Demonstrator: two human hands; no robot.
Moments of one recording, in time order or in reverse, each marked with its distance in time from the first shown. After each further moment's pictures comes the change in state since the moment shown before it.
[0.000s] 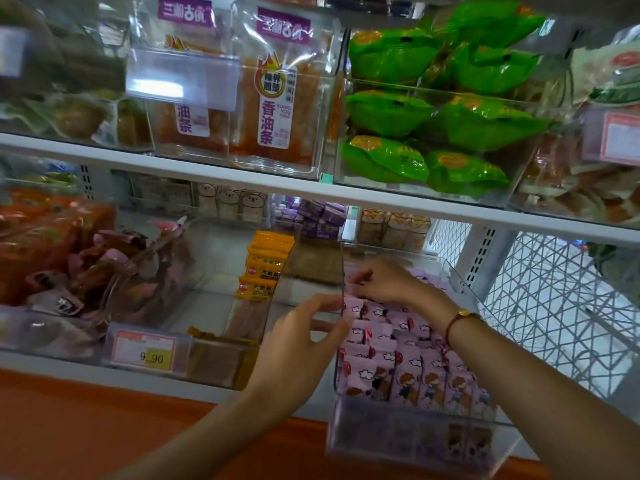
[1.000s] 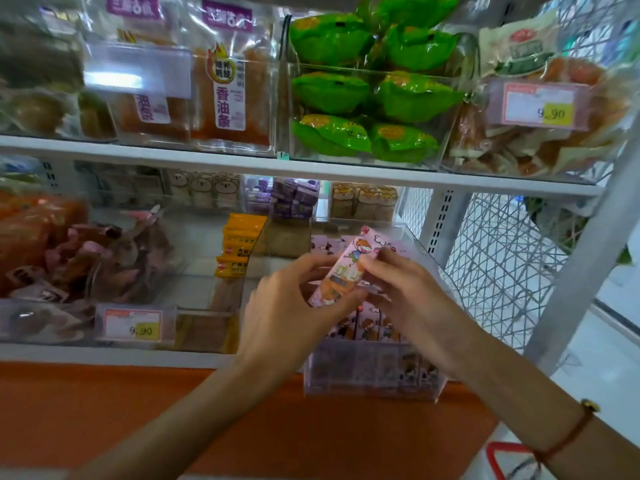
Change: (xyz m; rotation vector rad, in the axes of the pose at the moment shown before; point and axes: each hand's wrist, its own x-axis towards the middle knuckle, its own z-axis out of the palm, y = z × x) left_hand -0.034 0.045 0.001 0.031 0.050 0.241; right_hand -0.184 -0.066 -0.024 1.335 0.177 0.101
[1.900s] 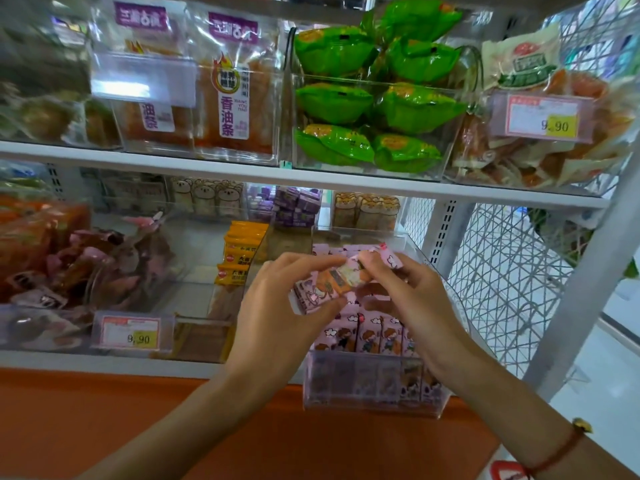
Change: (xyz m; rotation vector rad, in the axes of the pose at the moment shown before) left_hand 0.003 -0.002 -0.008 0.052 0.058 0.069; right_hand 0.007 0.007 -0.003 -0.229 0.159 -0.199
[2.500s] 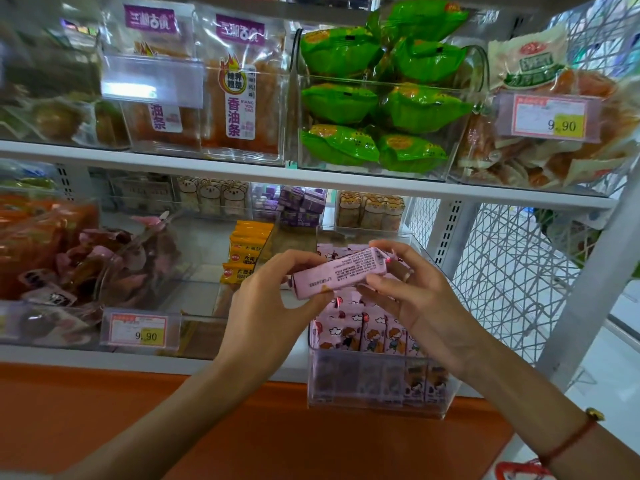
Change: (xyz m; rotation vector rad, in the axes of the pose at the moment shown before) left_hand 0.004 -0.016 -0.008 0.009 -0.005 -0.038; right_hand 0.009 0.004 -0.016 0.370 -0.240 0.083
